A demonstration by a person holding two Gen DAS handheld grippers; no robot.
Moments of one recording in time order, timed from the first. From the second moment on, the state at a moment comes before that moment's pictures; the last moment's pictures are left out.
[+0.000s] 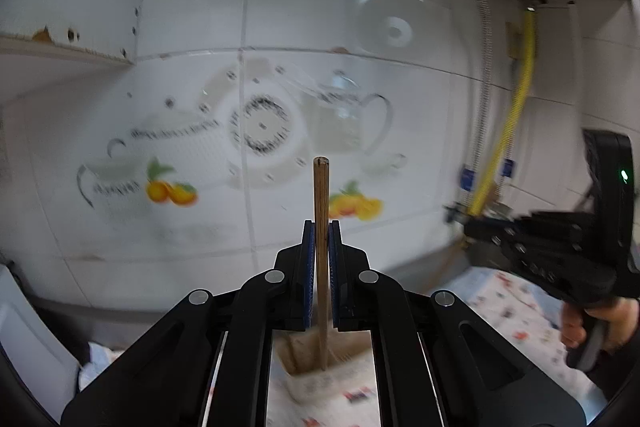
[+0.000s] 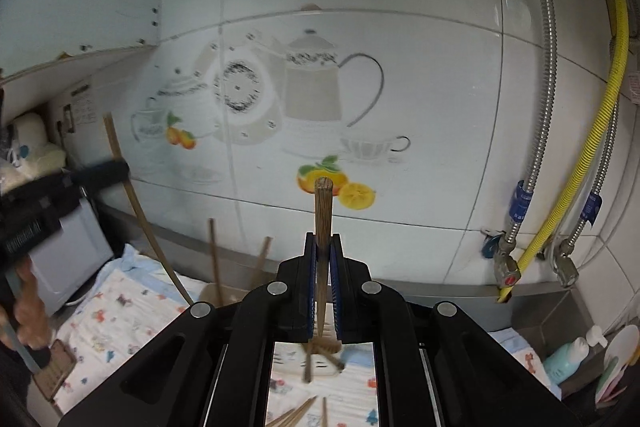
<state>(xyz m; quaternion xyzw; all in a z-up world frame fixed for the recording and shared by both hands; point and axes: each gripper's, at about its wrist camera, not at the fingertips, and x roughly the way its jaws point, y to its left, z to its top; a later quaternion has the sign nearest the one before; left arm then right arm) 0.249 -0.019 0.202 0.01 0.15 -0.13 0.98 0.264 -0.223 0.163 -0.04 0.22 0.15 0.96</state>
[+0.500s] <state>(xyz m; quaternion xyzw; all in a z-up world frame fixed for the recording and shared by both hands) 0.304 -0.011 0.133 0.00 0.23 -0.10 0.97 0.295 -0.230 0.112 -0.03 0.27 0.15 0.95</state>
